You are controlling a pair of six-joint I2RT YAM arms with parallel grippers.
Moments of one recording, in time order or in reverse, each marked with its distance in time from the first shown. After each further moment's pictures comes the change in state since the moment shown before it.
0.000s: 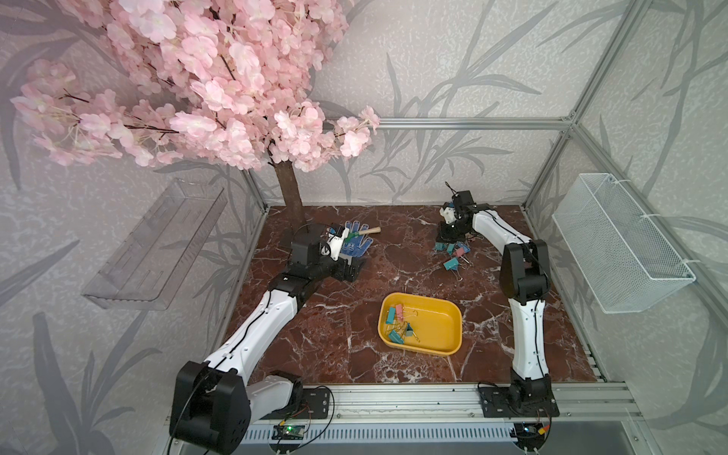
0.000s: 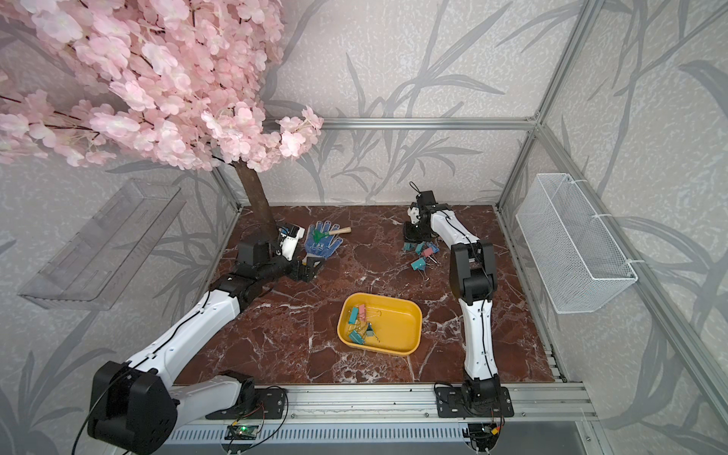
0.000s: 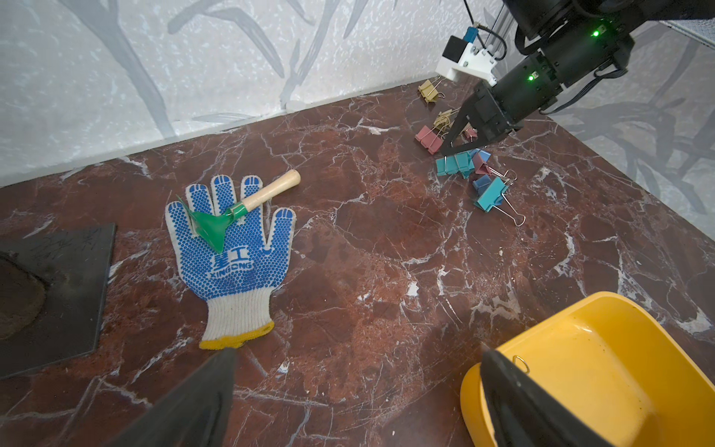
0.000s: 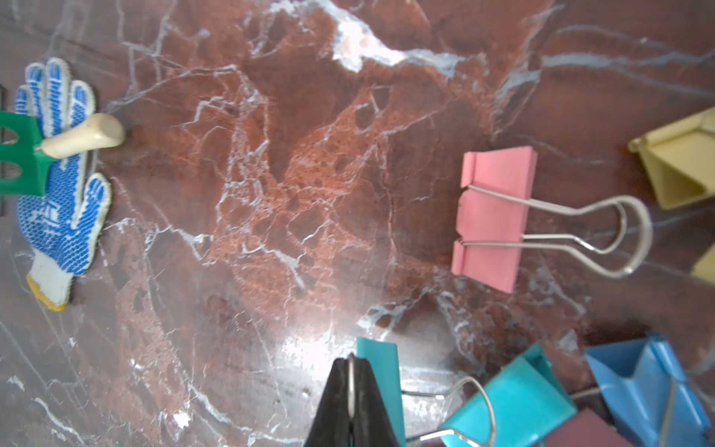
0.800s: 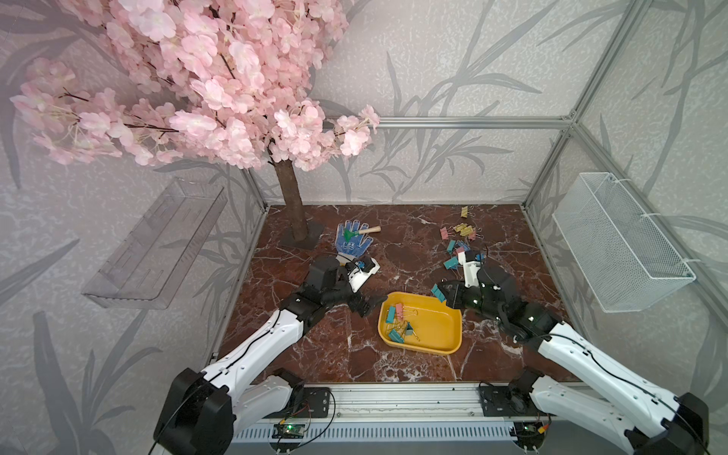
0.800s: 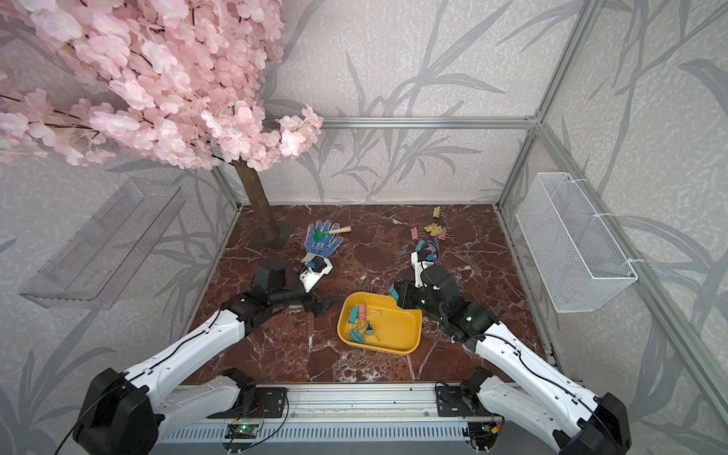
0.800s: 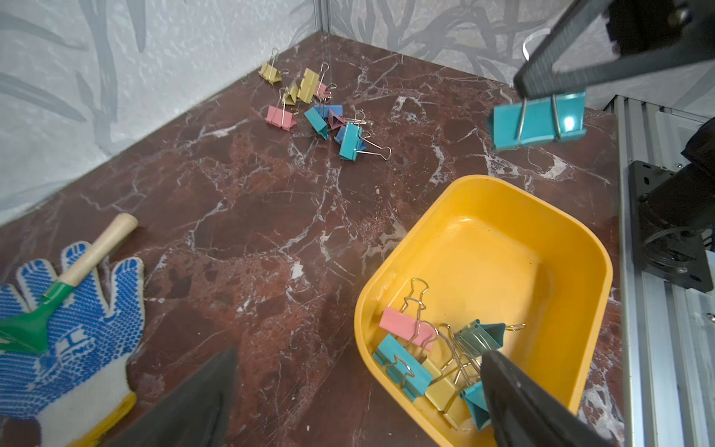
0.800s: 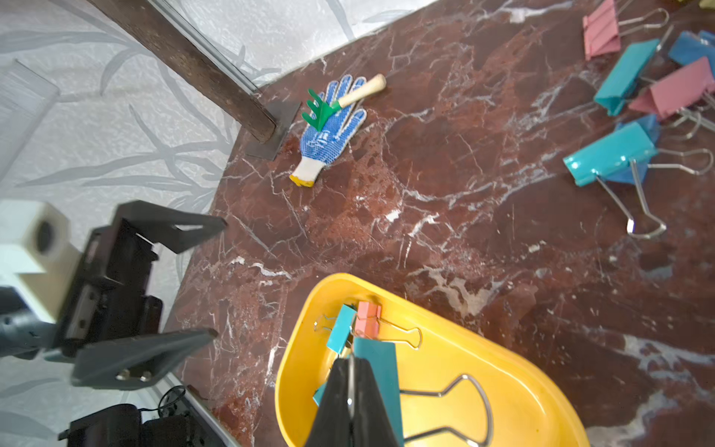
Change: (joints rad) left arm -0.204 -0.121 -0.199 0.090 0.159 0.249; right arm 0.515 -1.374 -1.250 0.446 0.329 0.498
